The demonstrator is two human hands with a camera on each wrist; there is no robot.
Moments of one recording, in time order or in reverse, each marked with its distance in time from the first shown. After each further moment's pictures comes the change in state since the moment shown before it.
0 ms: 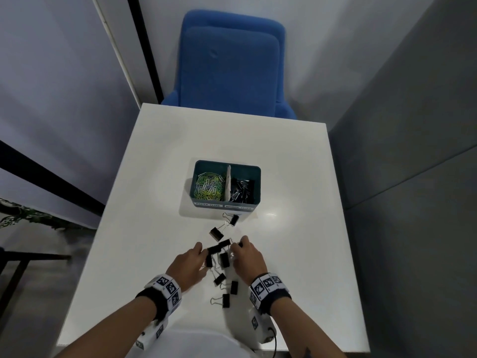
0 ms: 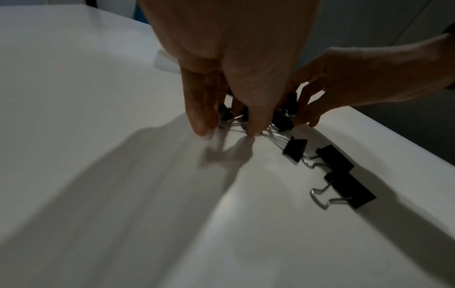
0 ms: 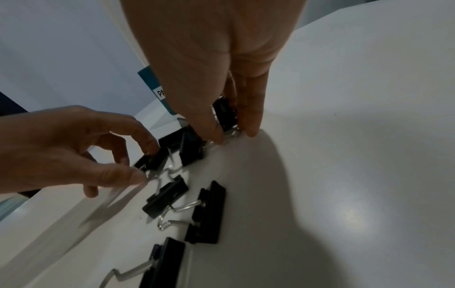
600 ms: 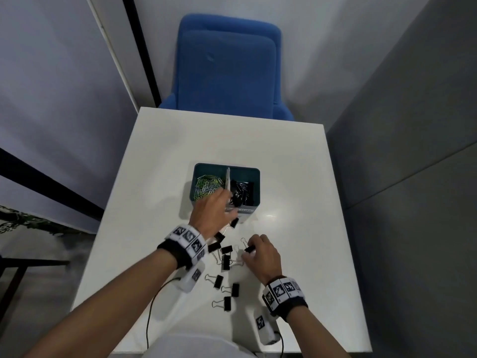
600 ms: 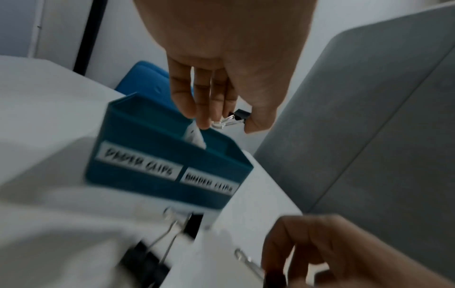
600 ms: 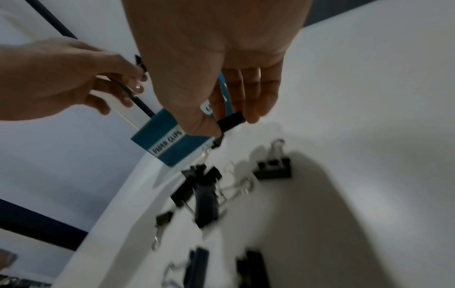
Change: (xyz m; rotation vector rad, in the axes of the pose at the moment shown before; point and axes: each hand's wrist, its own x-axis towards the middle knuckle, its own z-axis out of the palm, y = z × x) left_hand 0.079 0.051 -0.138 -0.143 0.400 -0.010; right_hand -0.013 0.012 -0.040 0.233 0.169 0.244
